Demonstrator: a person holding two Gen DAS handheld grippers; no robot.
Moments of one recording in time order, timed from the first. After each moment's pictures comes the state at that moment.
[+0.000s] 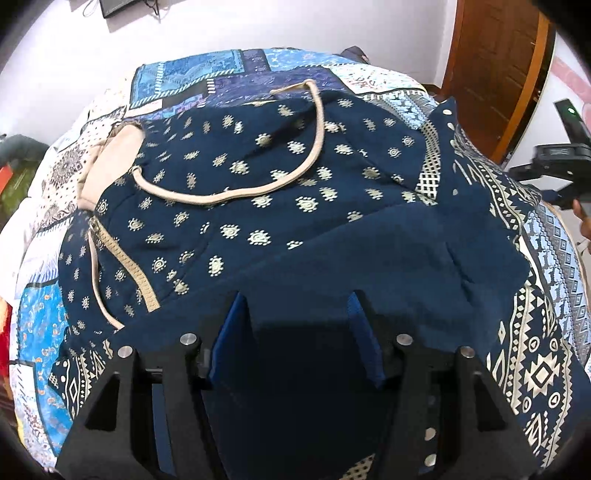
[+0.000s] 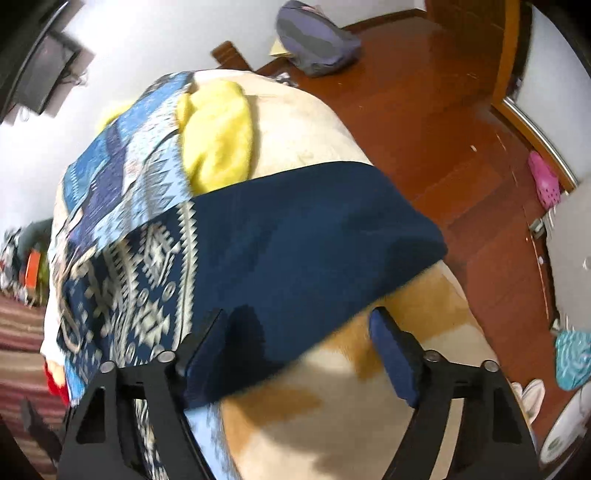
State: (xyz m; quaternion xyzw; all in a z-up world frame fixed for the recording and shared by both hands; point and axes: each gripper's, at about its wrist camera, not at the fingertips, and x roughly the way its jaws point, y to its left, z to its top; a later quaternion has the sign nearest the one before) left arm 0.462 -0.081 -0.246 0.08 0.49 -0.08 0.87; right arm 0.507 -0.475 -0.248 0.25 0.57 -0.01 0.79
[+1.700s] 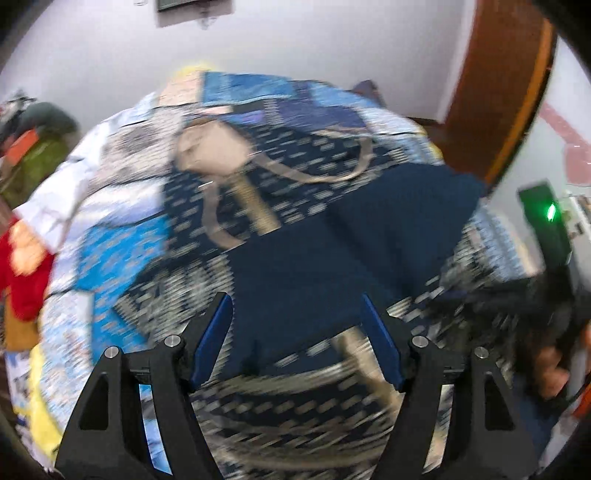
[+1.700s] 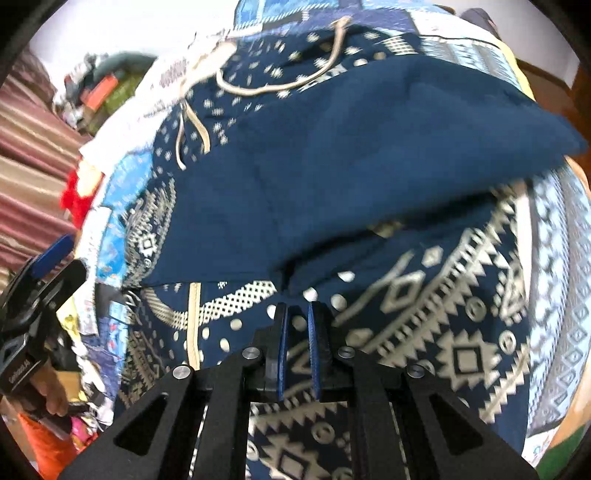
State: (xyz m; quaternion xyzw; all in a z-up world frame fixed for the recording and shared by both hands) left arm 0.349 0.014 -0.159 0.01 0.46 -0.09 0.88; right arm 0.363 -0.212 -0.212 0.07 0.60 0.21 0.77
